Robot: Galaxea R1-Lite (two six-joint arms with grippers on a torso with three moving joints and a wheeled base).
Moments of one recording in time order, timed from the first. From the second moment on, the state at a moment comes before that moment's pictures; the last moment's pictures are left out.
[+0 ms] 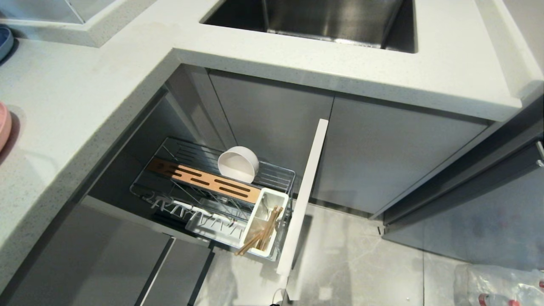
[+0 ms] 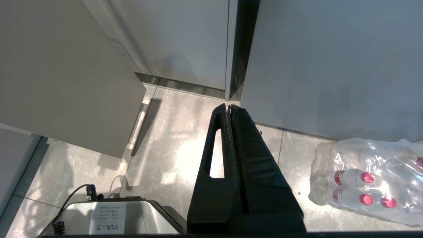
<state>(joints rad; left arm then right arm) 0.91 1.72 -1.96 1.06 -0.42 0.19 0.00 0.00 0.00 0.00 -0.02 0.04</state>
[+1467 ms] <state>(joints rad) 0.91 1.72 -1.96 1.10 -0.42 0.18 0.00 0.00 0.00 0.00 -0.02 0.04</state>
